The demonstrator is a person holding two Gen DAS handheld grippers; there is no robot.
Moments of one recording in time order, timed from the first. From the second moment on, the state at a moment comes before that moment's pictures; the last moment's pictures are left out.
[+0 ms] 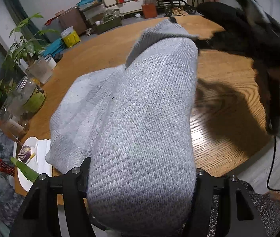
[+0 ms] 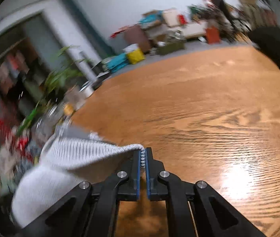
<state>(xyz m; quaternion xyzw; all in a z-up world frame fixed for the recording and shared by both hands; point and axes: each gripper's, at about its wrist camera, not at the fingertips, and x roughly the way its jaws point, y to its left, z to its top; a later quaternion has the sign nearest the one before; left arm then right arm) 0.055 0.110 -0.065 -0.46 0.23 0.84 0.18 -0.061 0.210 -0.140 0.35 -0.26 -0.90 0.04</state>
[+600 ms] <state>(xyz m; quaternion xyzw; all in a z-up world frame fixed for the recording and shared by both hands) 0.066 0.105 -0.076 -0.47 0.23 0.83 0.17 -0.054 0.238 -0.087 0.33 -0.26 -0.89 0.17</state>
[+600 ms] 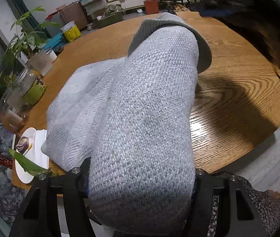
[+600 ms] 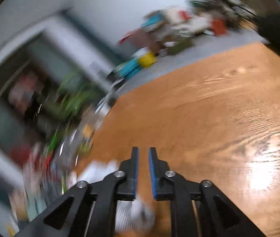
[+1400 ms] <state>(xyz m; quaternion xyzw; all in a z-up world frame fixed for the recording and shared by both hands) 0.075 0.108 -0.084 -0.48 0.22 0.83 0.17 -0.051 0.216 -0.073 0.33 -0.24 -0.89 0.22</state>
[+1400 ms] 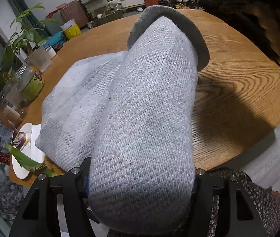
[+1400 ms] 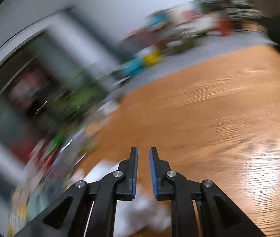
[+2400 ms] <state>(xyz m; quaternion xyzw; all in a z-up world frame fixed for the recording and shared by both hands) 0.037 0.057 -0.039 -0.52 0.09 0.83 0.19 -0.069 0.167 -0.139 0.49 -0.21 -0.80 0.28</state>
